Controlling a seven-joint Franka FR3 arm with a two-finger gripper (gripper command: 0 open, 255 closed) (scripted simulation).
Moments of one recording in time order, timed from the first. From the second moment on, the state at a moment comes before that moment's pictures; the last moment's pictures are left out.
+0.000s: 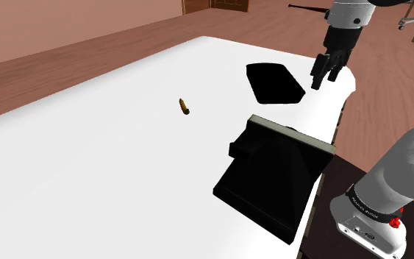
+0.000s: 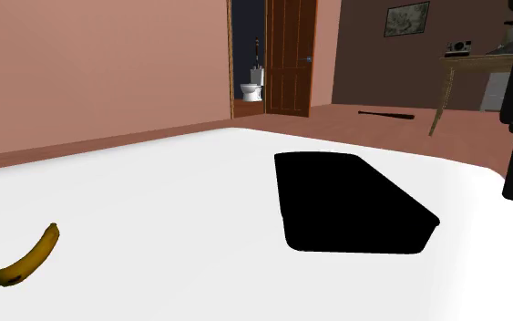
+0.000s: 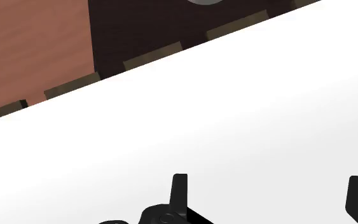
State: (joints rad) arm 0.00 -0.79 -0.04 -2.41 -0.01 1.54 0.03
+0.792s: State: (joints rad) arm 0.05 -0.52 0.11 -2.30 0.12 1.71 0.25
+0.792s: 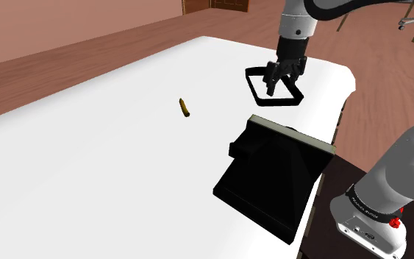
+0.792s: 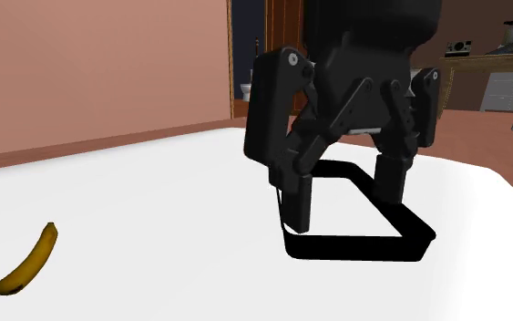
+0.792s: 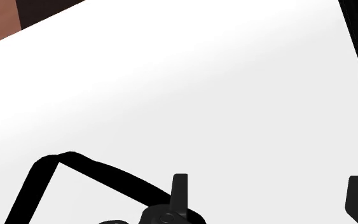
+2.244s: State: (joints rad) arm 0.15 0.26 0.30 -1.61 0.06 1.87 0.72
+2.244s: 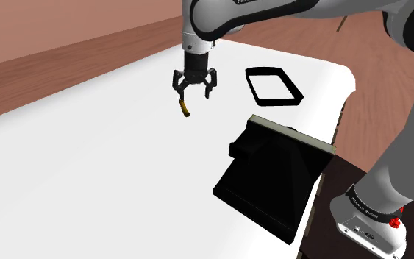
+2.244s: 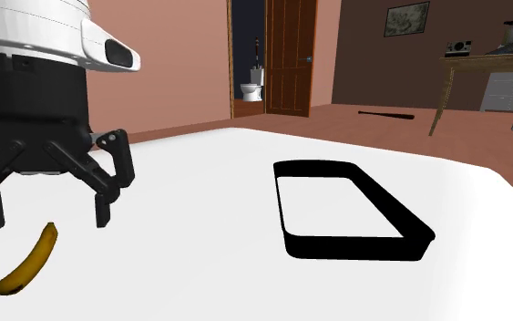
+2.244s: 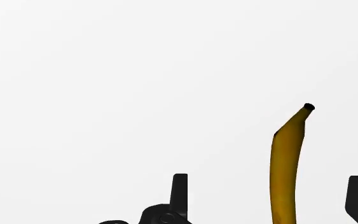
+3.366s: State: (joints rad) arm 0.19 0.40 0.30 -1.51 0.03 1.93 0.78
